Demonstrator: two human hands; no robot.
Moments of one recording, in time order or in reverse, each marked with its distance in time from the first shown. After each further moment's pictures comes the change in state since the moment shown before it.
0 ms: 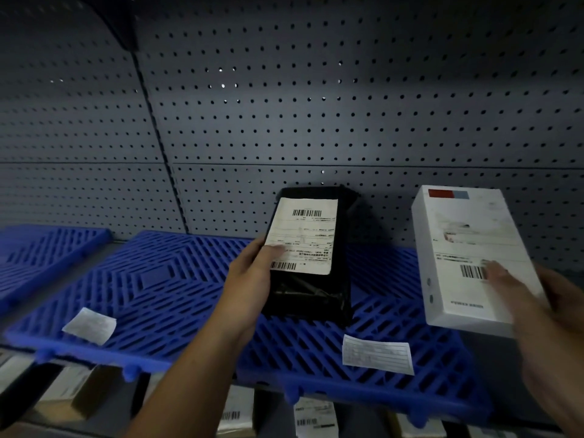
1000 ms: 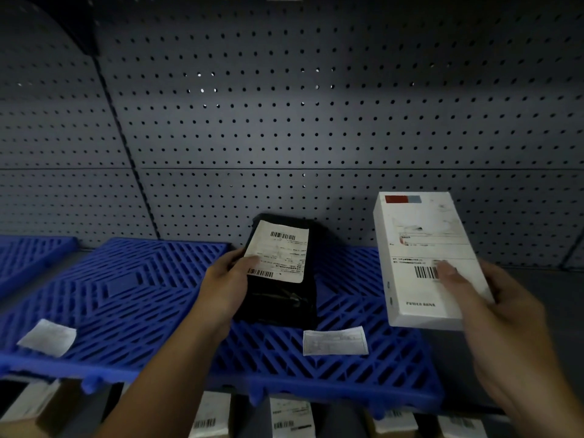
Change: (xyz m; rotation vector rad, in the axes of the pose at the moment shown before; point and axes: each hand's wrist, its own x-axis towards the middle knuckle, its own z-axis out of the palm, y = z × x) left_hand 0.013 -0.007 0.016 0.125 0.183 -0.120; right_hand 0.002 0.006 -0.013 0.065 -0.086 -0.012
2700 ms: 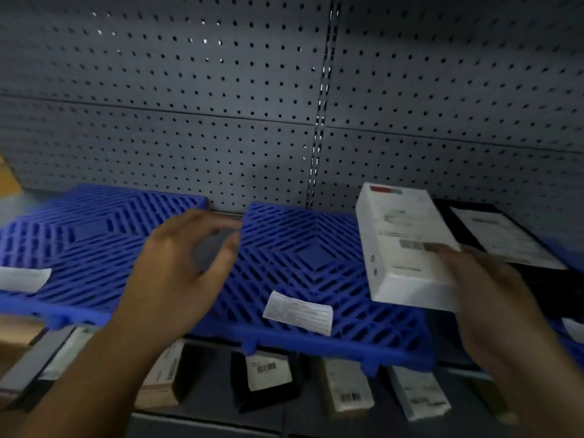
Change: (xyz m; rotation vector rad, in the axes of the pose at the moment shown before) left_hand 0.070 0.013 -0.398 0.765 0.031 0.853; right_hand -0.140 0.008 0.308 -0.060 -0.071 0.236
